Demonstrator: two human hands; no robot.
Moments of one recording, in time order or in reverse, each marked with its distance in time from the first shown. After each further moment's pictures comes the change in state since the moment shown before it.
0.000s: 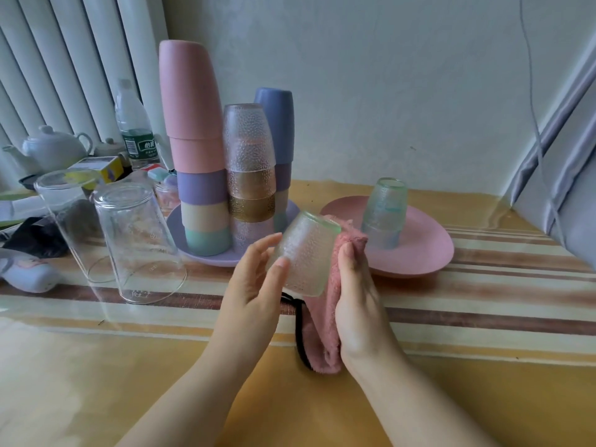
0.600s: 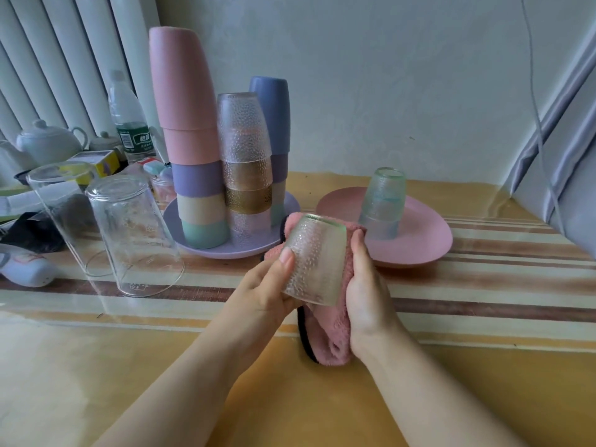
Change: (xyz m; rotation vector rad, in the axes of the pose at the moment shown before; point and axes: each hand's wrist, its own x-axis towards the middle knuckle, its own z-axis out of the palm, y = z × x) left_hand -0.001 0.003 0.001 -0.324 -0.375 -0.250; right_hand 0.008 0.006 -0.005 0.340 -0.020 0.257
